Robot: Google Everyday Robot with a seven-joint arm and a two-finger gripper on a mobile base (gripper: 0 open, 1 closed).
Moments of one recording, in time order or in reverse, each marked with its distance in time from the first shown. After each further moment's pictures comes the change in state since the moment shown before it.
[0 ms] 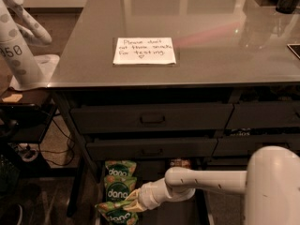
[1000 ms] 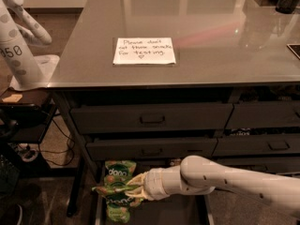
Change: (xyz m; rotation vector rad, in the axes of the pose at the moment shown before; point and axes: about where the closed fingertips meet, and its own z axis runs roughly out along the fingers) arm -0.130 0.022 -0.116 0.169 -0.044 -0.184
